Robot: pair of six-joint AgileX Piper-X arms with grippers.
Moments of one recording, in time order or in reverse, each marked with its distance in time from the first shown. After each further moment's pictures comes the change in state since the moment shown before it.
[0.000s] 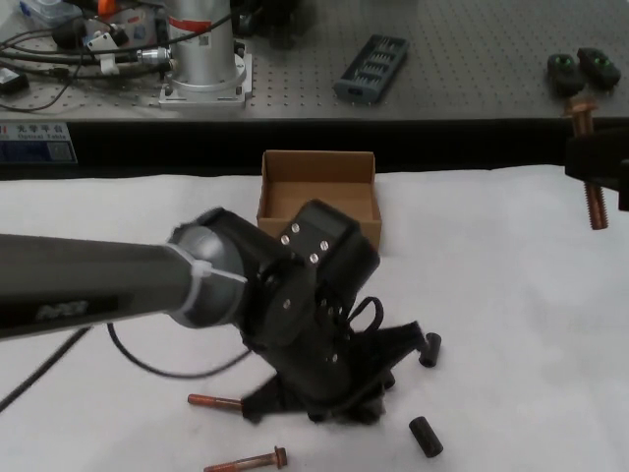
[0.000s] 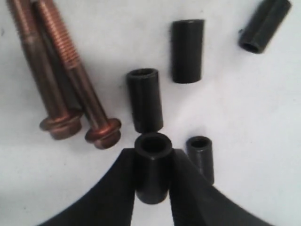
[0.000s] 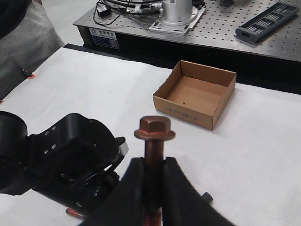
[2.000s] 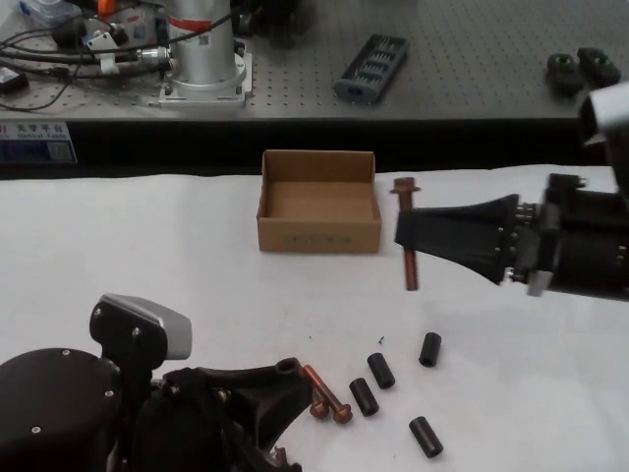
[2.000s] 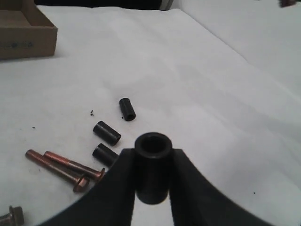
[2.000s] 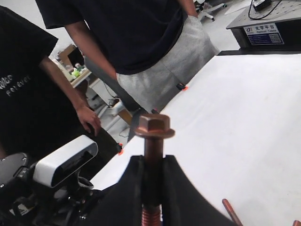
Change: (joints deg) left arm 0.0 -39.1 49.7 -59.1 -6.0 37.1; right arm -5.7 22.9 21.9 -61.7 -38.7 22.6
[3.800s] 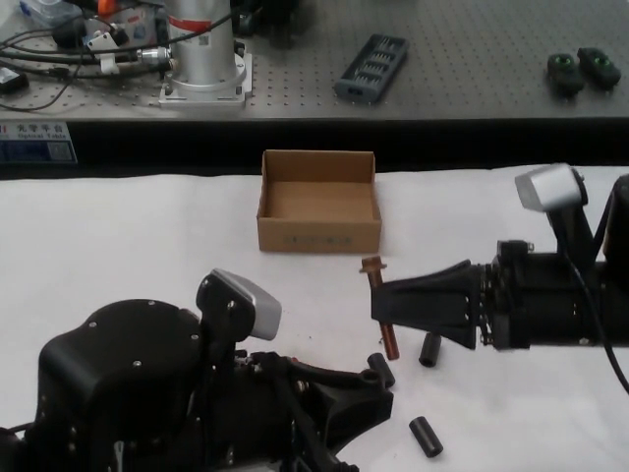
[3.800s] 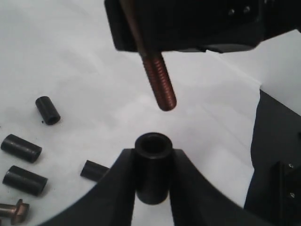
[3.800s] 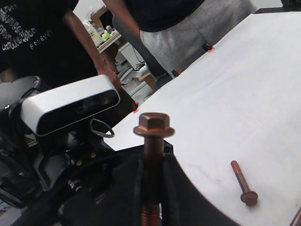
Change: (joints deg) left arm 0.0 13.2 -8.3 -3.4 16.4 2.2; right arm 0.0 10.0 3.8 -7.3 -9.9 -7.4
